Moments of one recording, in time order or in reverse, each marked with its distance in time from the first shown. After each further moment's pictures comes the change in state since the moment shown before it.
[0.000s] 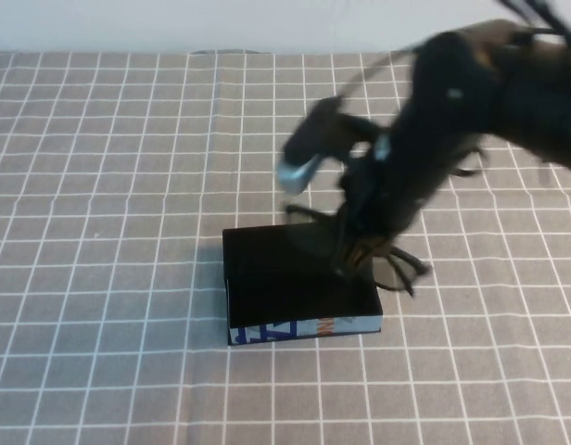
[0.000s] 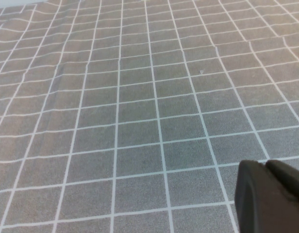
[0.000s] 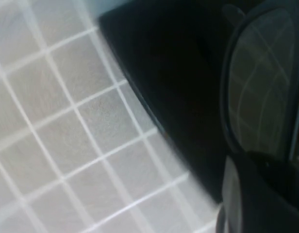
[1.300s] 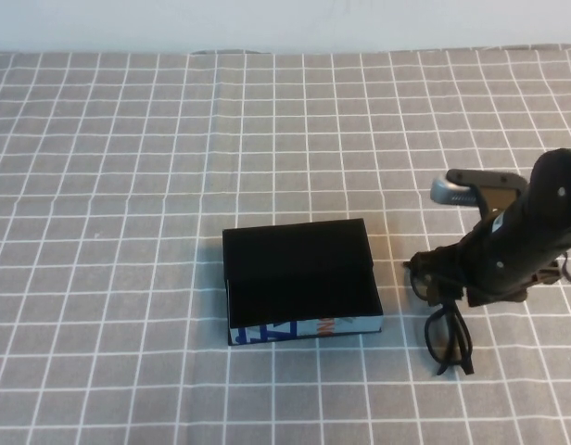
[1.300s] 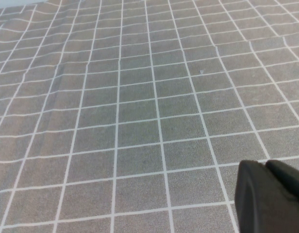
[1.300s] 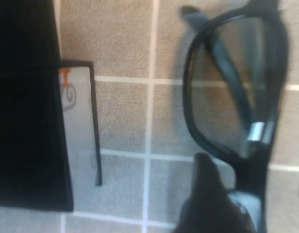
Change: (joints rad) right arm -0.260 -0.051 0.496 0.056 -0.396 0.693; left arm 0.000 0.000 0.000 0.002 0.000 0.000
